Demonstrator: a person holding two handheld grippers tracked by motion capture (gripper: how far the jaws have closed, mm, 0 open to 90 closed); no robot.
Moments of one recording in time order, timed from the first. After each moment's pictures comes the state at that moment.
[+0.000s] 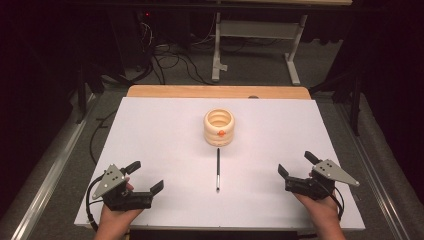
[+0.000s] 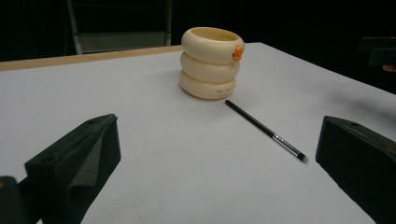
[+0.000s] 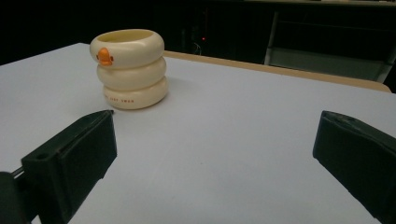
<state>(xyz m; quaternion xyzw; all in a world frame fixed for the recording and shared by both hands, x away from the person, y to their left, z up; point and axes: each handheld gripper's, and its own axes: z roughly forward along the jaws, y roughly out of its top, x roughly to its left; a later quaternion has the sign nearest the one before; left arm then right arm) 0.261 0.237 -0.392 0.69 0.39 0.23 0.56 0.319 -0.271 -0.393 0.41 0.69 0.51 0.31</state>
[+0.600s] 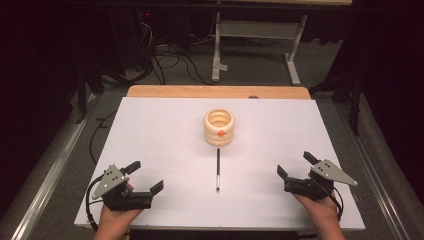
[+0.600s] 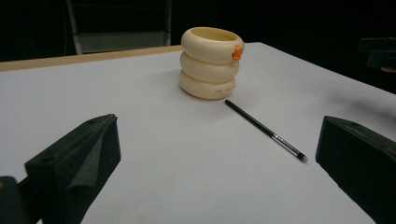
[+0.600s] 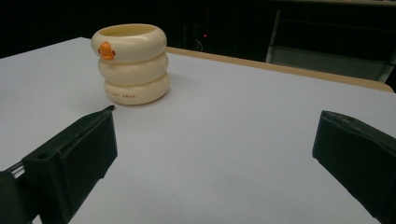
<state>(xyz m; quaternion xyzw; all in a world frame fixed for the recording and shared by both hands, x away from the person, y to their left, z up) 0.261 0.236 -0.392 0.69 0.39 0.23 0.56 0.319 -0.270 -0.394 0.40 0.70 0.51 0.31</state>
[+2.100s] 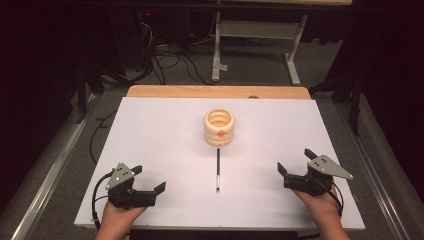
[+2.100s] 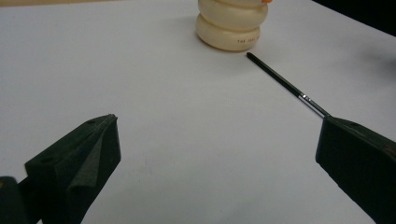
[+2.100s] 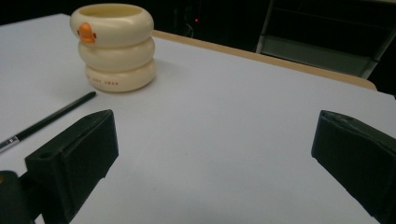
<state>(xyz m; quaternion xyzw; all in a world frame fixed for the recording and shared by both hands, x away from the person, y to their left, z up) 0.275 0.232 -0.404 0.73 0.45 0.19 0.48 0.328 -0.268 -0.389 0.40 0.72 0.46 0.33</state>
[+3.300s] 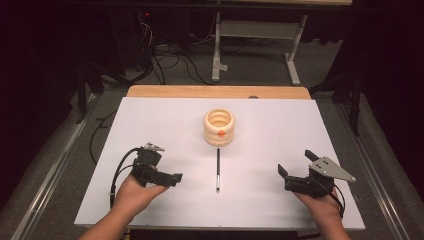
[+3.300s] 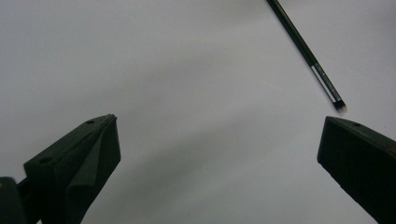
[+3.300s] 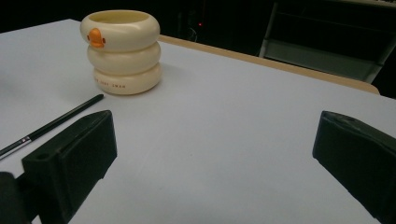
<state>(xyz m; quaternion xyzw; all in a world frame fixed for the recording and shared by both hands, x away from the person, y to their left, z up) 0.334 0.180 -0.372 0.80 0.52 0.07 0.31 0.322 -0.269 -0.388 0.40 0.72 0.47 0.32</state>
